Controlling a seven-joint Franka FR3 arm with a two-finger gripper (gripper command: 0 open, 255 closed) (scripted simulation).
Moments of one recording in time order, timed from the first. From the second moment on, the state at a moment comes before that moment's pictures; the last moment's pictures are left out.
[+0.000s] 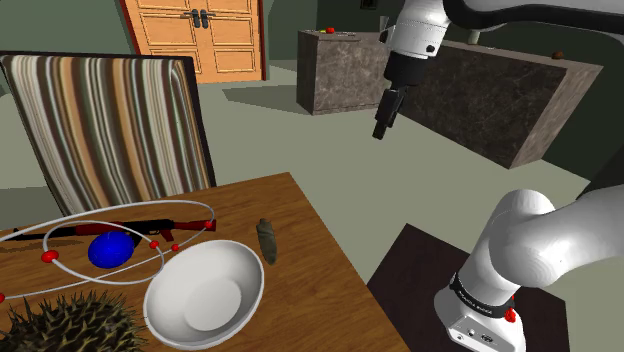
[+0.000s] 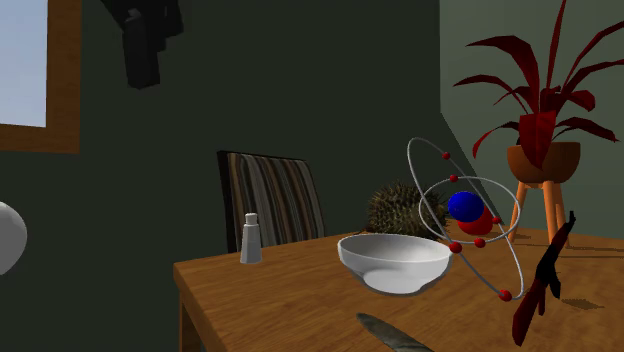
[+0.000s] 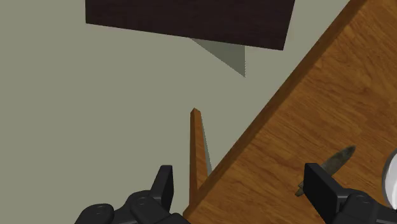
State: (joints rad) arm 0.01 -0.76 0.05 -2.26 0.11 1.59 -0.11
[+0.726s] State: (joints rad) arm -0.01 -0.62 0.27 -2.31 0.23 1.74 0.27
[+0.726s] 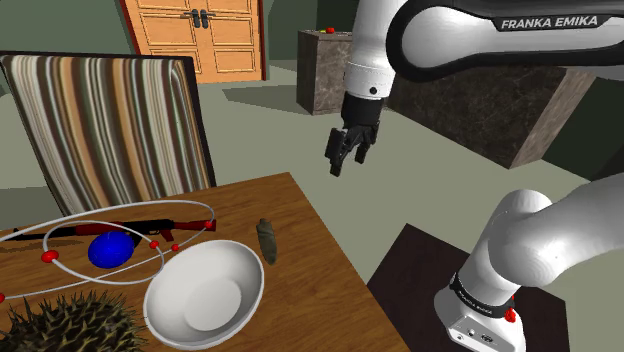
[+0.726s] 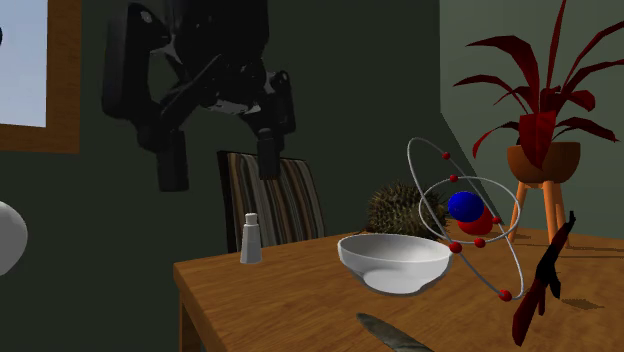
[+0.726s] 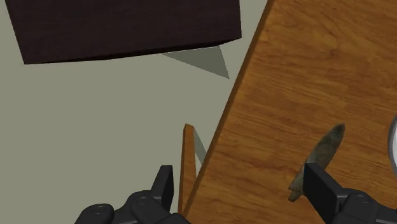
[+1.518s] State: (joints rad) arm -0.07 -0.23 0.53 -2.19 0.25 1.97 0.78
